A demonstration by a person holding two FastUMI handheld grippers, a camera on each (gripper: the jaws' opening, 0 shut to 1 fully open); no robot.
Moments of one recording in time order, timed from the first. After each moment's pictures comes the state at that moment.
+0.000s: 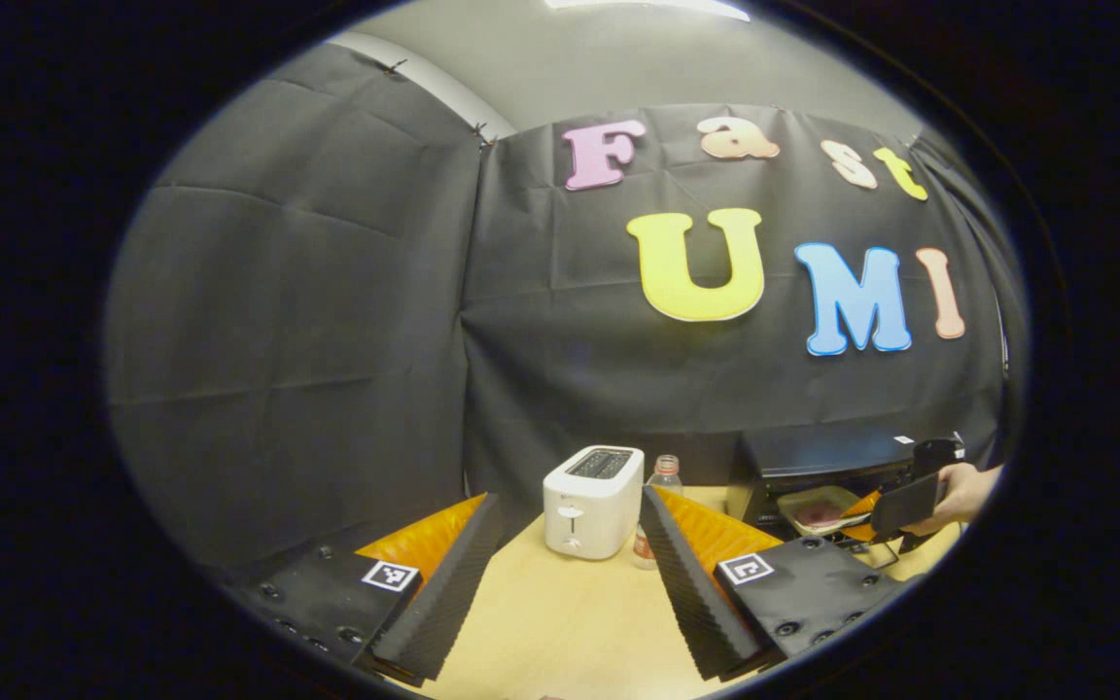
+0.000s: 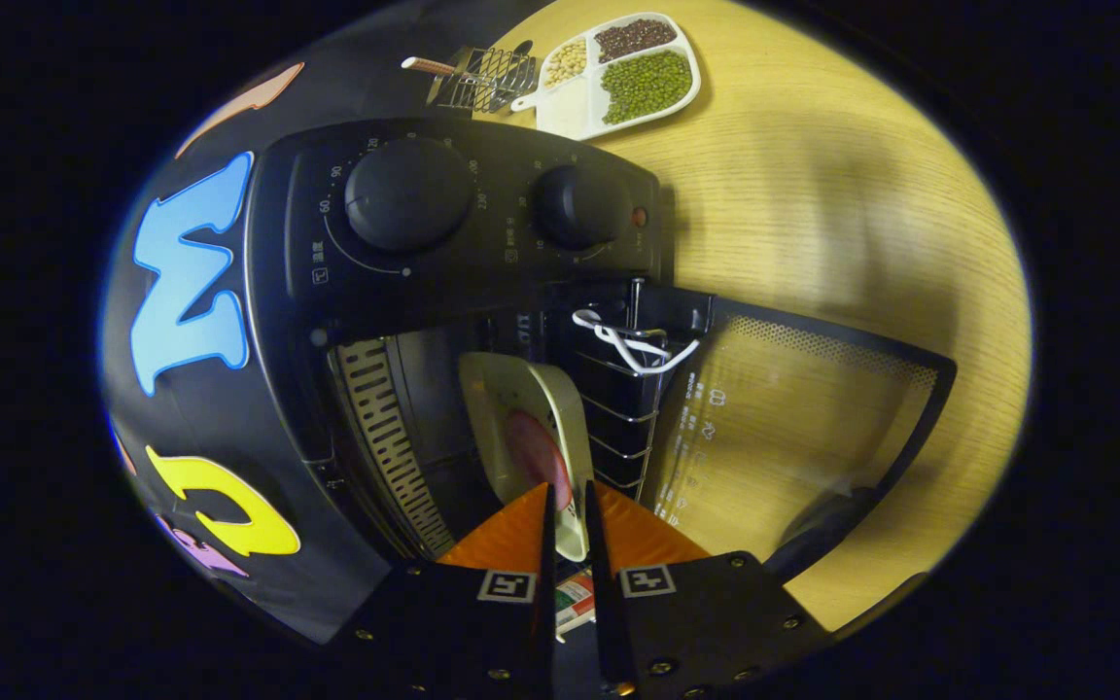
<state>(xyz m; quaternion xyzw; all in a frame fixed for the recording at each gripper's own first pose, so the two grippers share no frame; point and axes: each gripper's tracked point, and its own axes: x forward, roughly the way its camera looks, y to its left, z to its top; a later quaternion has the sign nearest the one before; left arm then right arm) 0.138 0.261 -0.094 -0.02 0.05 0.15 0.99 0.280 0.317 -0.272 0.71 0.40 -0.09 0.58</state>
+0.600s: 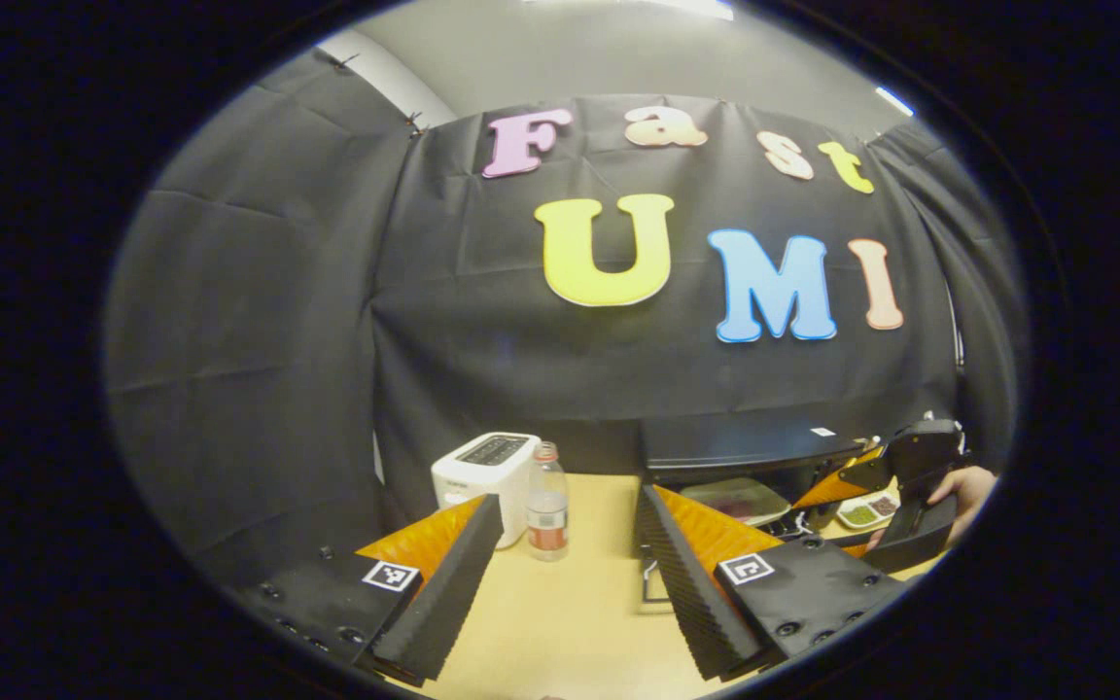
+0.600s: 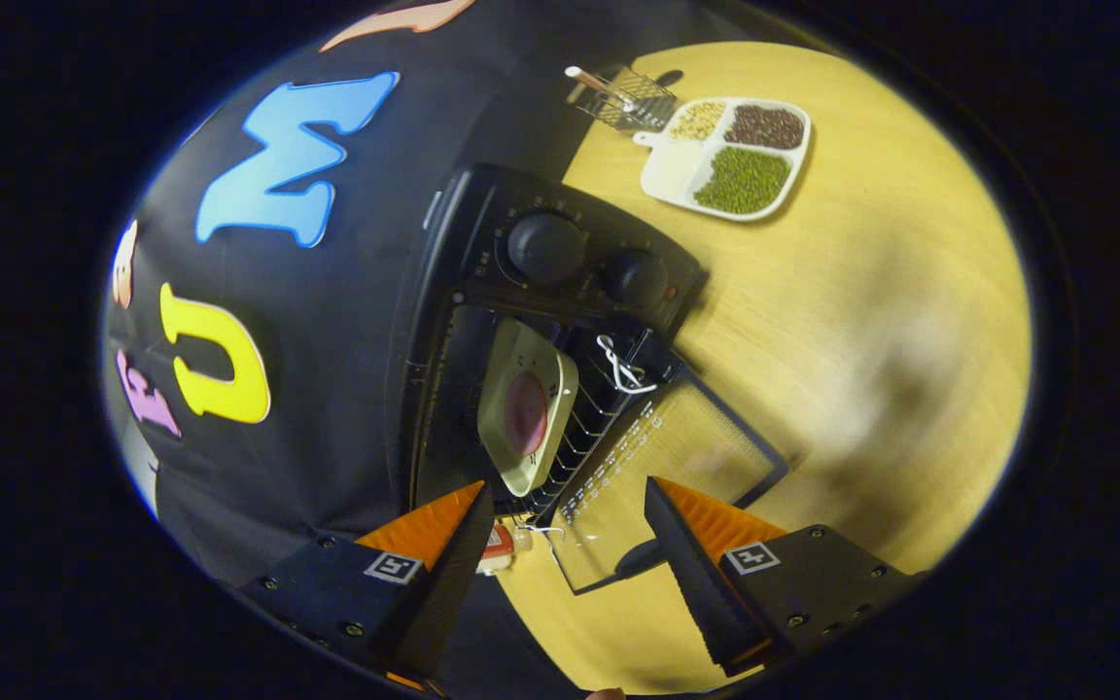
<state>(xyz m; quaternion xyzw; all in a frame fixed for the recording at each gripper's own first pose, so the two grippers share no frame) 0.168 0.132 -0.108 -0.03 0.07 0.03 1.00 0.203 0.252 -0.241 0.52 0.43 0.02 0.74</state>
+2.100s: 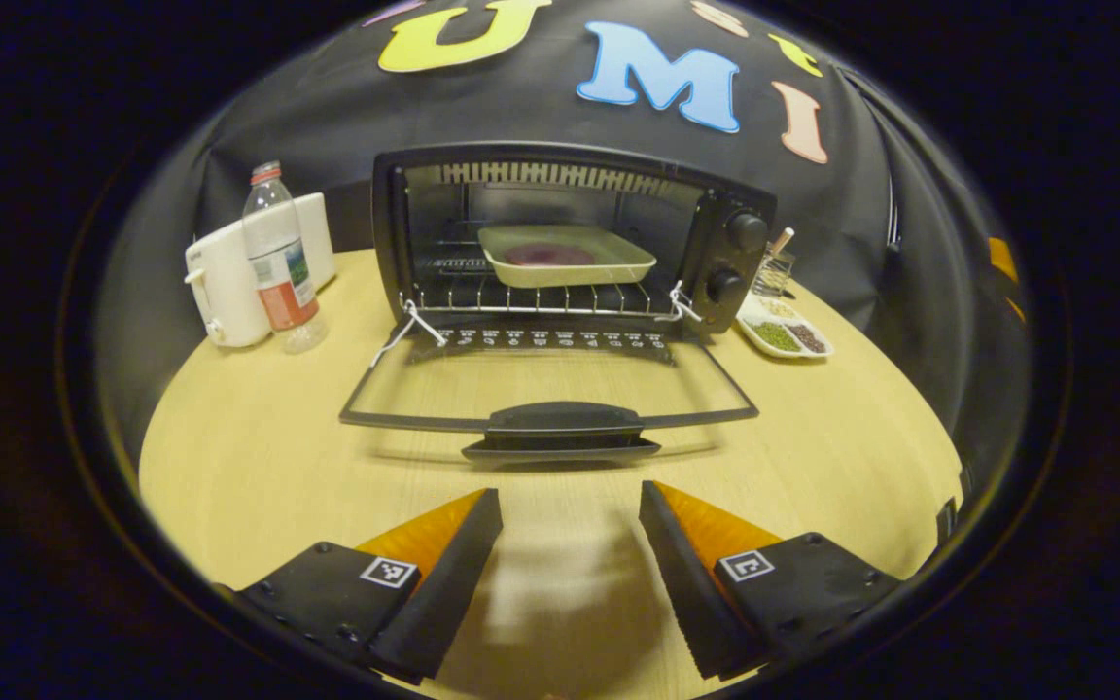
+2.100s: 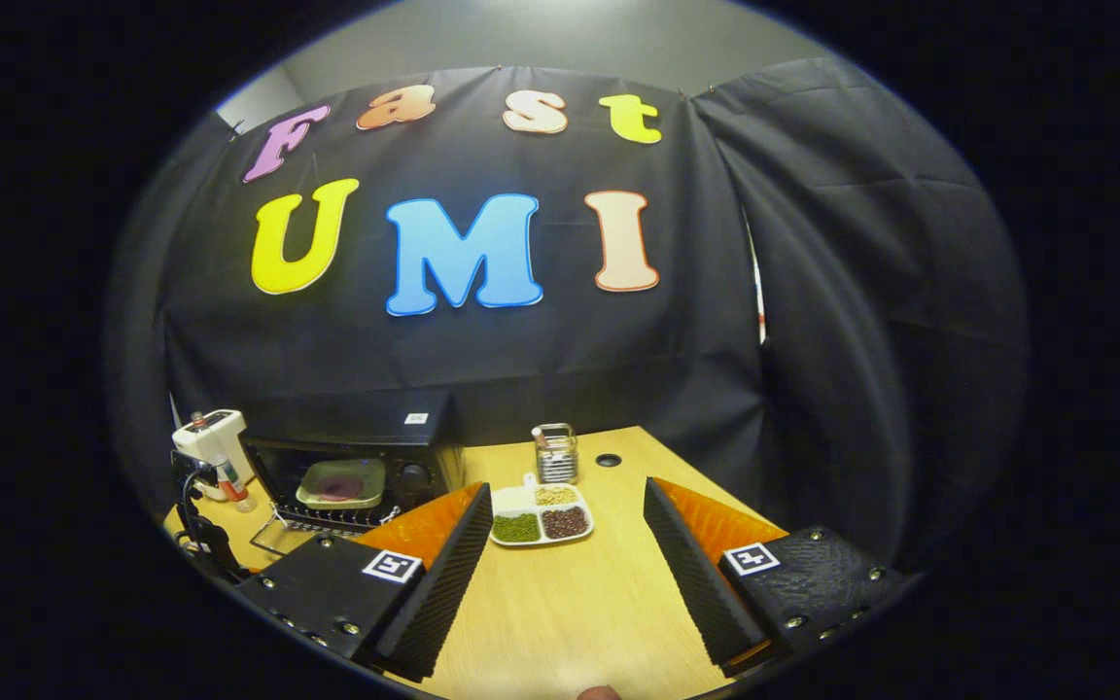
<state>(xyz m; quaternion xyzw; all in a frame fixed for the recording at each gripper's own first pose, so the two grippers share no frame) 0.187 -0.080 -0.356 -0.06 0.37 -0.14 0.92 0.110 -0.021 -0.109 0.01 0.14 -0.12 0.98</state>
